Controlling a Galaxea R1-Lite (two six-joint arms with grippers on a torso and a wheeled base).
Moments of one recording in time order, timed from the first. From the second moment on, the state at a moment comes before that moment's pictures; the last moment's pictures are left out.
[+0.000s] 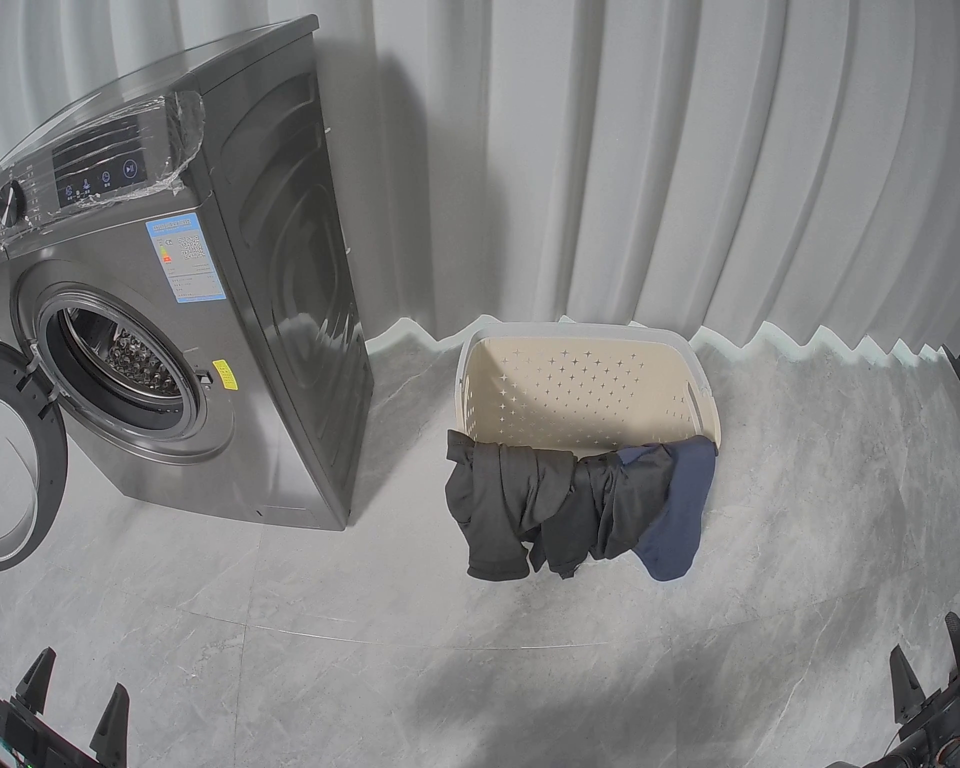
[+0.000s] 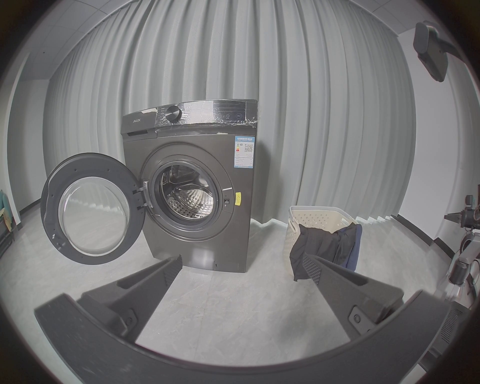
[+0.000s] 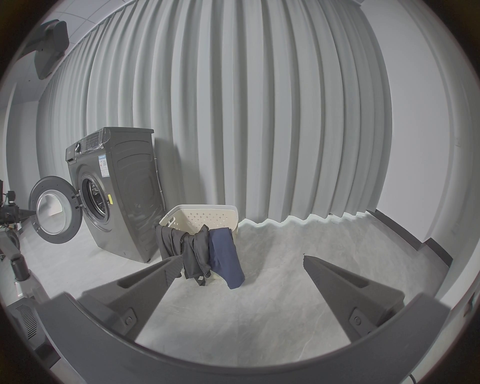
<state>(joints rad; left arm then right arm) 0.00 0.02 -0.02 0.01 0.00 -0.04 0.00 0.02 -0.02 0.01 -0.02 0.01</state>
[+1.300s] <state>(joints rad) 0.00 0.02 -0.02 0.01 0.00 -0.04 0.00 0.02 -0.02 0.01 -0.02 0.01</state>
